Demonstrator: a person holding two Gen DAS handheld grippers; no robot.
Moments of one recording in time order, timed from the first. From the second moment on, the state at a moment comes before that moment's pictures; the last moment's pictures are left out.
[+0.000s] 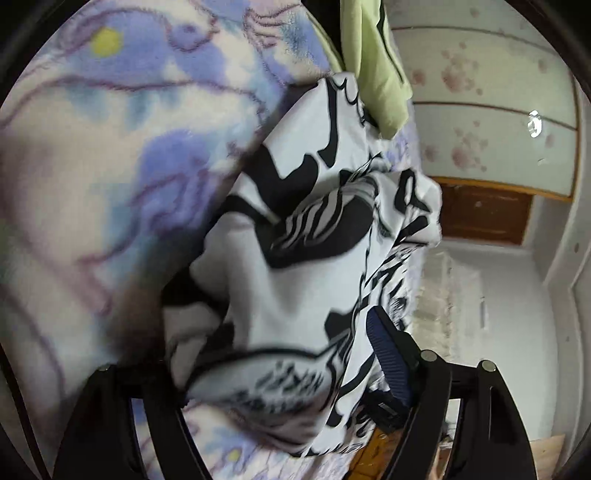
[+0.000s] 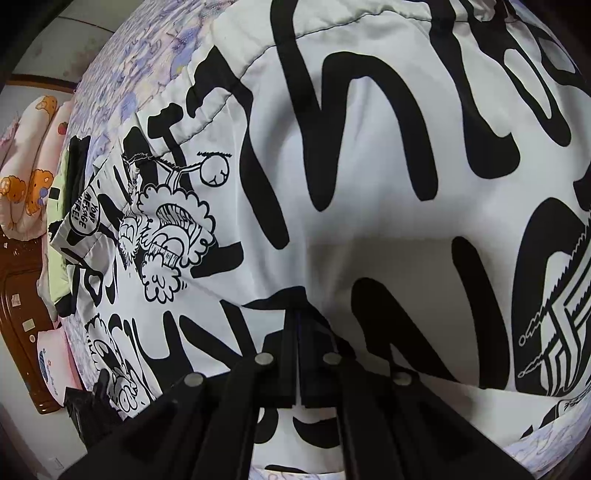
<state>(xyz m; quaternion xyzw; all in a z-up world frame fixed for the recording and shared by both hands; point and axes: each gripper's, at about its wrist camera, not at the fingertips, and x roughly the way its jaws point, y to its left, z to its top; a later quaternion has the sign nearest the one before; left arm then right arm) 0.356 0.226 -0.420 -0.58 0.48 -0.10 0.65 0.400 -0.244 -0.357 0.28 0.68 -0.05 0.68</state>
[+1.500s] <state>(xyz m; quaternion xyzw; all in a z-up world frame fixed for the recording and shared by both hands) 0.342 0.030 -0.189 -0.39 0.35 -0.25 0.81 0.374 -0.271 -0.358 0.30 0.62 0.09 0.72</state>
